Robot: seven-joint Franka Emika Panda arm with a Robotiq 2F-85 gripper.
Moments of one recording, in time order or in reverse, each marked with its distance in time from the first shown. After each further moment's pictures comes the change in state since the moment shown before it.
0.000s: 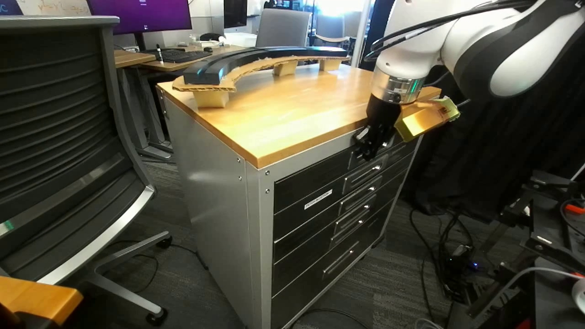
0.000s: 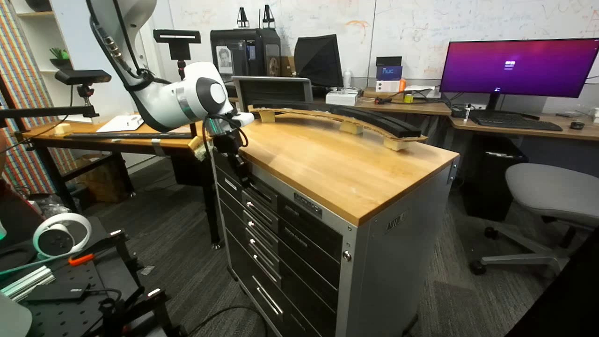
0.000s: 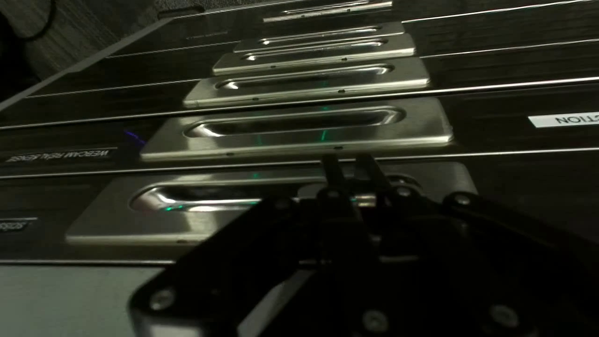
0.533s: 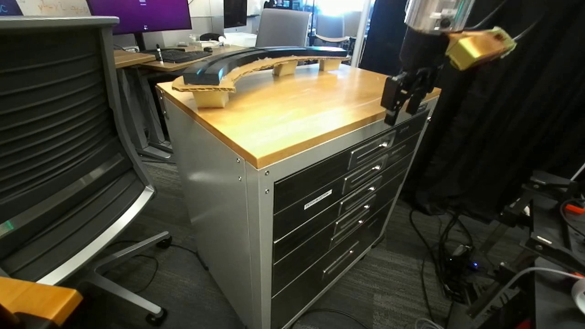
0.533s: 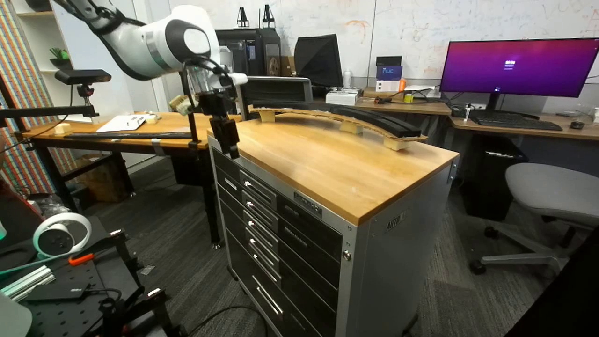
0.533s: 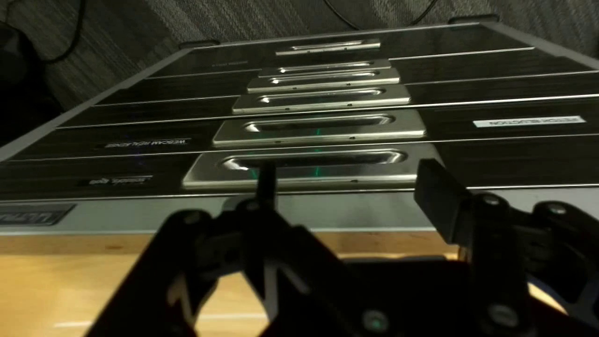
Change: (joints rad) arm -0.129 -0.346 0.138 -0.113 0.216 -0.269 -0.294
